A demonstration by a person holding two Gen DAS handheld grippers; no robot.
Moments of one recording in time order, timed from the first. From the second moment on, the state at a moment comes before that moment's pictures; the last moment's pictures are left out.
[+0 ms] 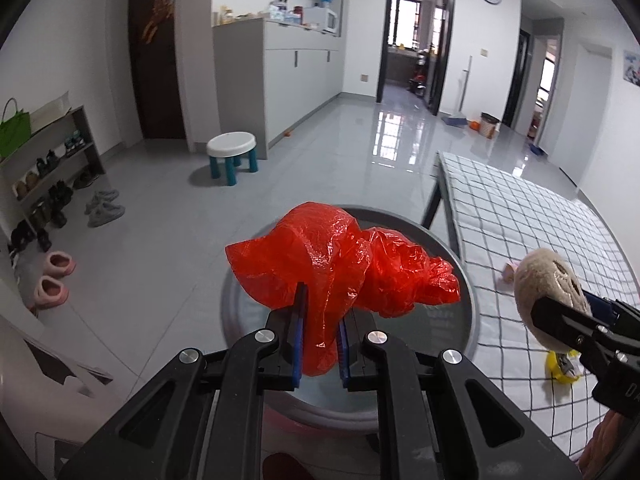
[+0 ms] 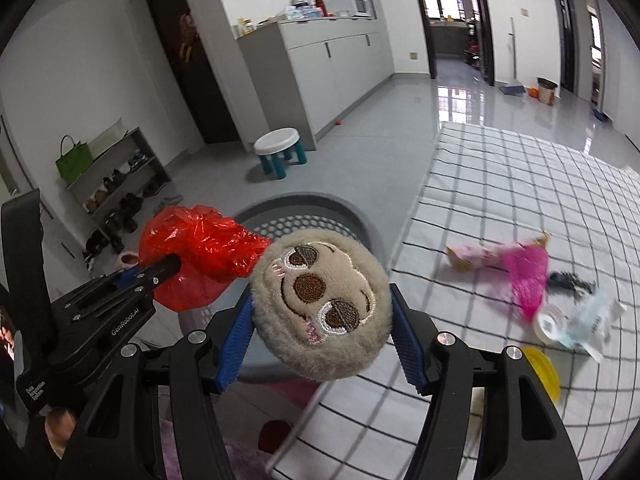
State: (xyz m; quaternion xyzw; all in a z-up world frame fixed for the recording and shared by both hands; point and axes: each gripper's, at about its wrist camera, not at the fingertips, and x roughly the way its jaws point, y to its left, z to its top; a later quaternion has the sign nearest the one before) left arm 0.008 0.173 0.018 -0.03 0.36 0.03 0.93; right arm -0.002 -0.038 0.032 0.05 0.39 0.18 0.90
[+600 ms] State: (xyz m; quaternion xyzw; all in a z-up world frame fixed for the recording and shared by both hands) left arm 0.046 0.204 -0.003 -0.02 0.39 0.06 0.92; right arm 0.068 0.015 0.010 0.03 0.42 0.22 0.88
